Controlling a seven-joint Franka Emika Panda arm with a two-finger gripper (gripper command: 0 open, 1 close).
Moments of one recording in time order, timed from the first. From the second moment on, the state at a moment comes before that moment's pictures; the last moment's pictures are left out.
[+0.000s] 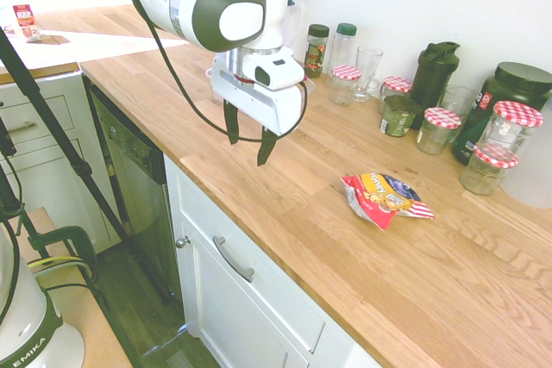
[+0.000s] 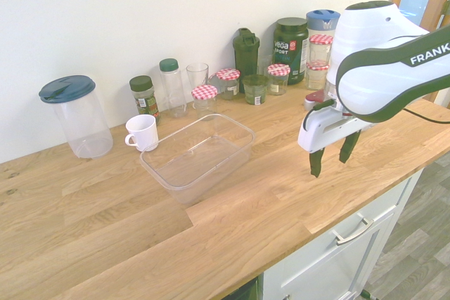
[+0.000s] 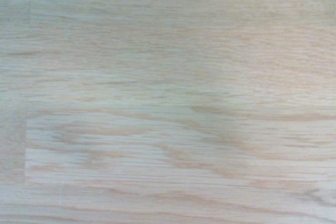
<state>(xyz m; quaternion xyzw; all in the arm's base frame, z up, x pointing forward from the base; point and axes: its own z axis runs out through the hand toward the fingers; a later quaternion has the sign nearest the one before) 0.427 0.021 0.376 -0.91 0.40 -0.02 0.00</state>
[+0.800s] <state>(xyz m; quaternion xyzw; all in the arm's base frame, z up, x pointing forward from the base) 0.437 -0.082 0.374 -0.88 0.45 -0.14 -0.12</state>
